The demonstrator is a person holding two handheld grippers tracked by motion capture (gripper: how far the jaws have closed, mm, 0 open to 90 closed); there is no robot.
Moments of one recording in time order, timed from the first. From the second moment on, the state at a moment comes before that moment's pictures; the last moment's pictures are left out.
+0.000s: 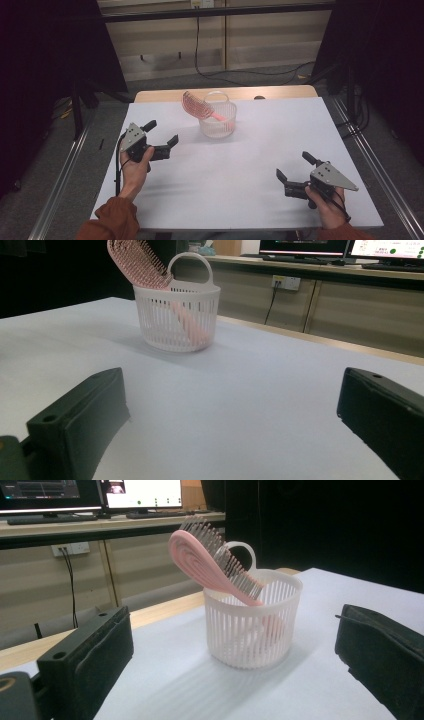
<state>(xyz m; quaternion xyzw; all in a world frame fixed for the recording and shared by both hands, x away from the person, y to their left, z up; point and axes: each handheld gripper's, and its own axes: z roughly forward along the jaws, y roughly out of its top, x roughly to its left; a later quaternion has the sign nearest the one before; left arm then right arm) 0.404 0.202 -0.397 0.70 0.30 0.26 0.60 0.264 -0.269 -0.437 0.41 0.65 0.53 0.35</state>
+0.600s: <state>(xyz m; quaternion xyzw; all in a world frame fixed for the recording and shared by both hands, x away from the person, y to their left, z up) 0.377 0.221 -0.409 0.69 0.32 0.26 0.60 0.263 -0.268 -0.436 0.41 0.65 0.53 0.35</state>
